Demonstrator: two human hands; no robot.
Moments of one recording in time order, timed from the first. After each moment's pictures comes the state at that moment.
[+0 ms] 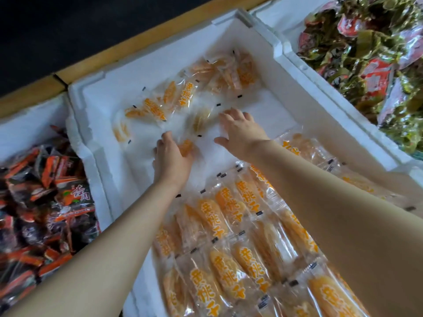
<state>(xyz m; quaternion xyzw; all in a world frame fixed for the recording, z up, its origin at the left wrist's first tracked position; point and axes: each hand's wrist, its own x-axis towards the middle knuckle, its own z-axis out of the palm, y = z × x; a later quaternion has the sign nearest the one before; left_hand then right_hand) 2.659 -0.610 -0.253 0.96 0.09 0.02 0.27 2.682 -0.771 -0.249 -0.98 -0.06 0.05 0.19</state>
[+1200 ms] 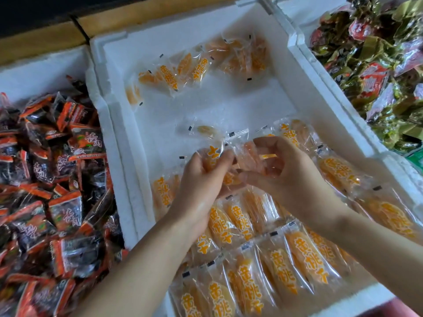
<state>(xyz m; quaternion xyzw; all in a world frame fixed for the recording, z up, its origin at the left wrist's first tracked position) 2.511 -0.656 -0.196 0.64 0.17 -0.12 0.74 2.507 -0.795 -0.198 -0.83 0.01 0.02 0.56</state>
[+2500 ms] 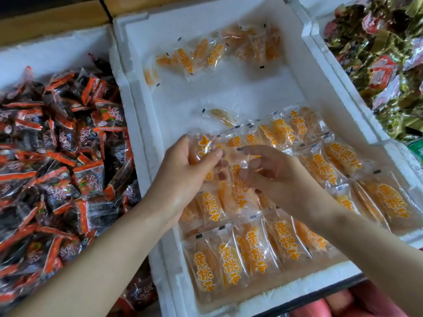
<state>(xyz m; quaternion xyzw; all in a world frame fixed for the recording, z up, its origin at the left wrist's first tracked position) 2.469 -0.608 -0.174 0.72 0.11 -0.10 0.67 2.467 -0.773 -0.186 -0.79 -0.01 0.13 0.59</state>
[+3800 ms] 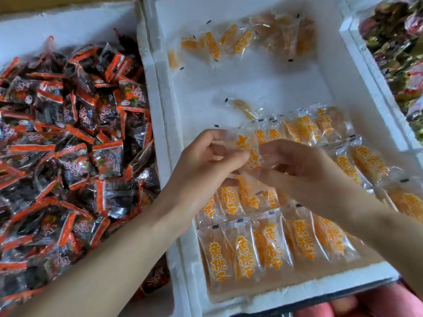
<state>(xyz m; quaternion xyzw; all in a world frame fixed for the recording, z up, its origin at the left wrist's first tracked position) 2.452 -0.597 -0.167 0.69 0.11 -0.10 0.71 2.467 -0.760 -0.167 -0.82 -0.05 0.19 0.54</state>
